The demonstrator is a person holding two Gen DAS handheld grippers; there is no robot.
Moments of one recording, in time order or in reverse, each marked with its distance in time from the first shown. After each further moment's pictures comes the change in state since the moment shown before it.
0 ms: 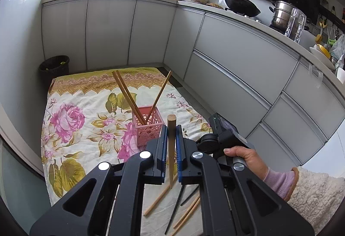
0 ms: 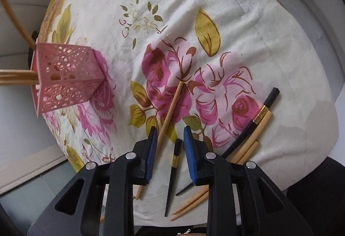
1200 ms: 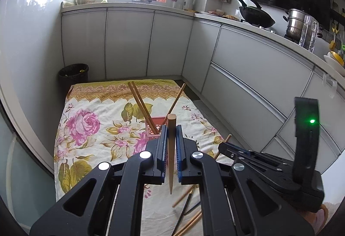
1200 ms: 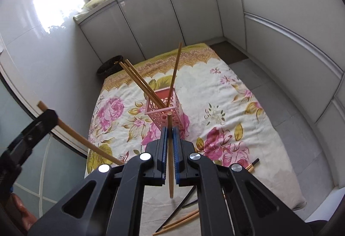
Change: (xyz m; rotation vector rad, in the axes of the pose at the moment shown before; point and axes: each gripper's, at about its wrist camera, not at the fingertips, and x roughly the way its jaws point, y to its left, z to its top) left arm -0.010 -0.024 0.001 -0.022 -0.090 0.148; right arm -0.164 0.038 -0.153 -0.617 -0.748 0.163
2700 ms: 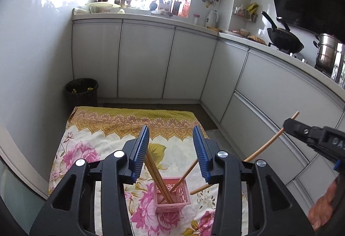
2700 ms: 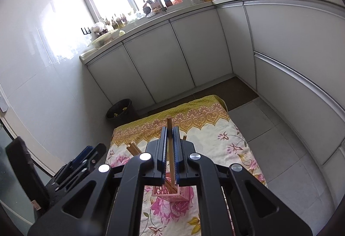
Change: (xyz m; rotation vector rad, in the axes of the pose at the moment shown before) left arm 0.092 0.026 0.097 -0.095 -0.128 0.111; right arm -0.003 -0.013 0.154 0.032 -0.180 0.075
